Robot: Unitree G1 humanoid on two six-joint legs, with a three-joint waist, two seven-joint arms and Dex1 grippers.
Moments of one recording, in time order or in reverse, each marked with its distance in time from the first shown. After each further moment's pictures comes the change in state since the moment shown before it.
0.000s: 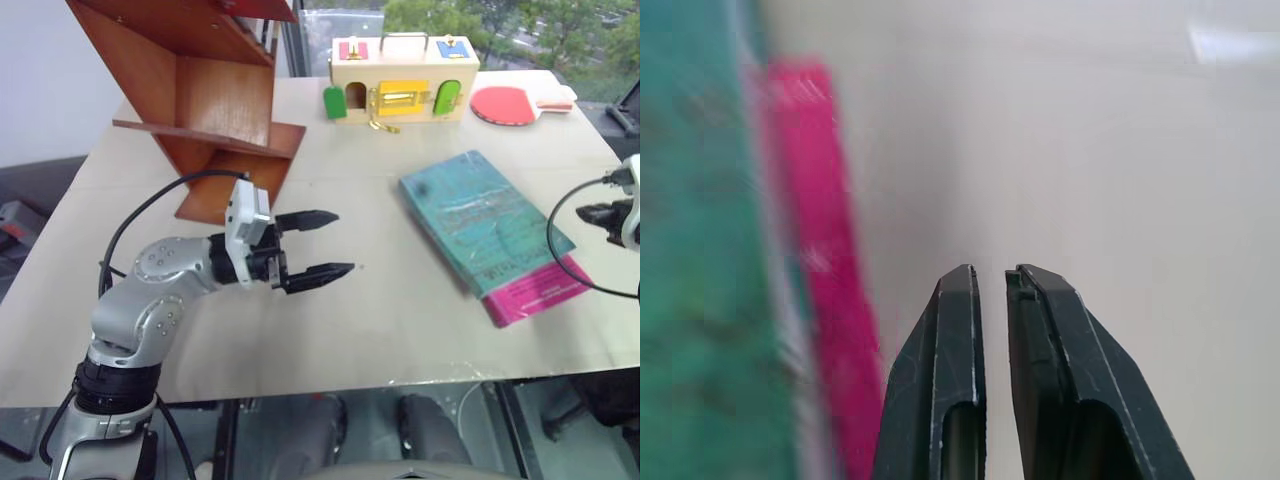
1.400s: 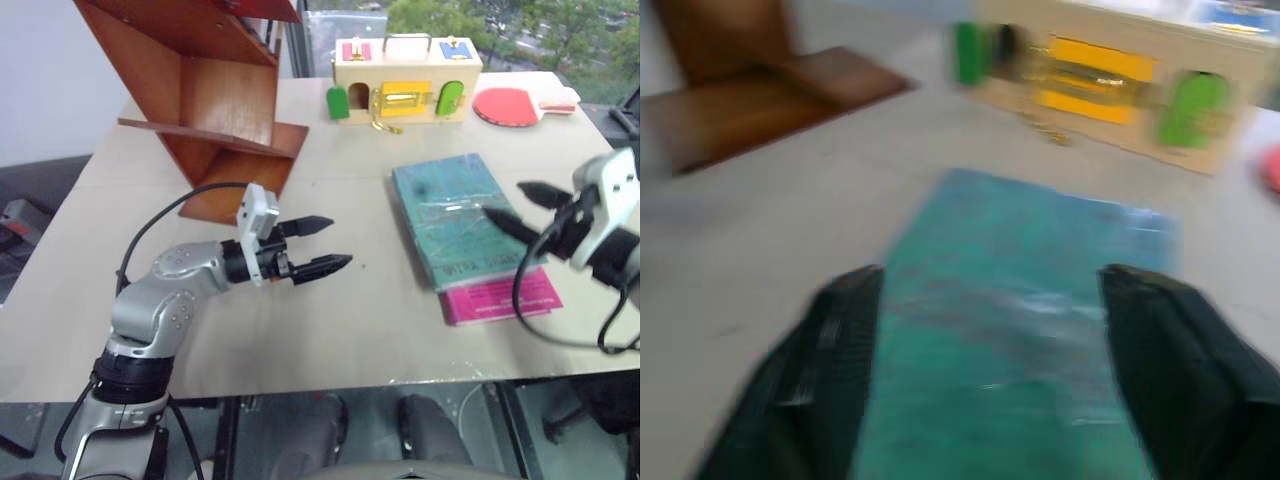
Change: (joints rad) left arm -0.040 -0.044 -0.034 0.135 0.038 0.071 0.072; right arm 0.332 0.210 -0.166 -0.987 0.451 0.060 -0.056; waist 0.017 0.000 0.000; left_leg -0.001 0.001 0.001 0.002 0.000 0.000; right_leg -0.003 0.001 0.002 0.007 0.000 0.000
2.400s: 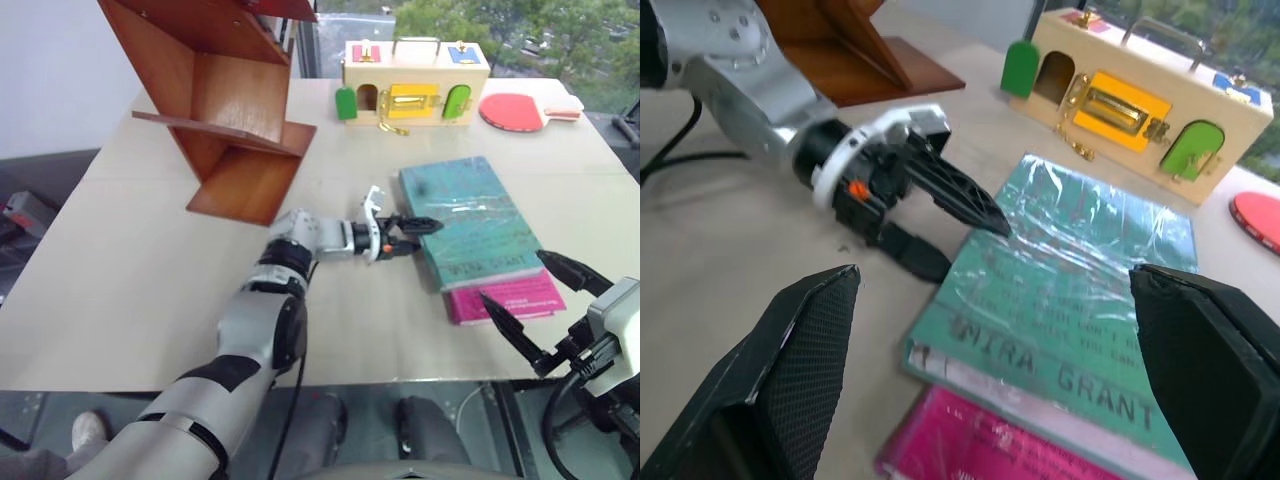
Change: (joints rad) left arm -0.744 -0.610 0.237 1.277 -0.016 0.488 0.407; right arm 1.112 -0.597 0.031 -0.228 0.086 -1.116 -0.726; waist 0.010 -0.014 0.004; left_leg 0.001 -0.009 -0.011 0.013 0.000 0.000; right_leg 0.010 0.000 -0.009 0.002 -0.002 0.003
